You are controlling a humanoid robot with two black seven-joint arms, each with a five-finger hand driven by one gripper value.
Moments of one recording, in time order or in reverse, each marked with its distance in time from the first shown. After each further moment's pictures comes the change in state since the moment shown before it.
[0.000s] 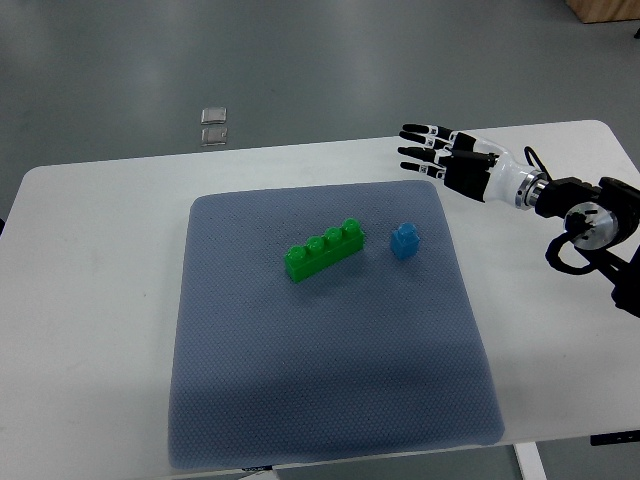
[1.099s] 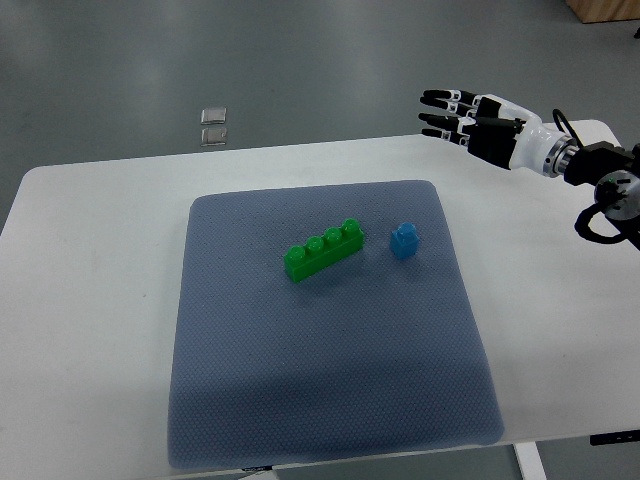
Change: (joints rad) left arm -0.001 0.000 0.000 0.000 0.000 0.006 -0.001; right arm 0.080 -0.088 -0.007 0.002 -0.044 0.031 0.004
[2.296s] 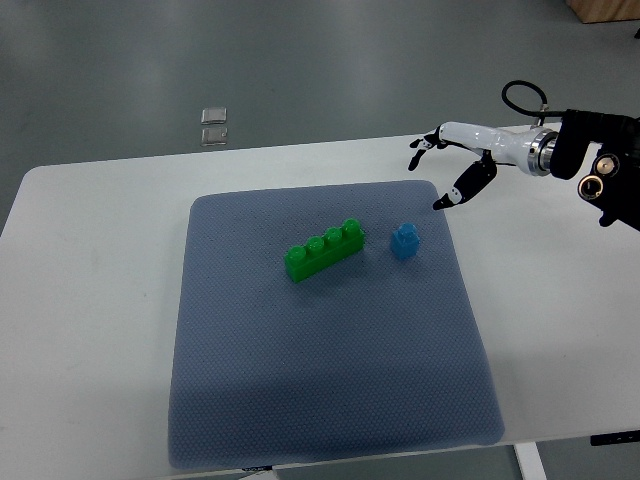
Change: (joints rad) left arm 0.000 0.000 0.000 0.000 0.000 0.000 0.000; right arm 0.106 -0.102 -0.231 0.297 -1.168 -0.237 0.043
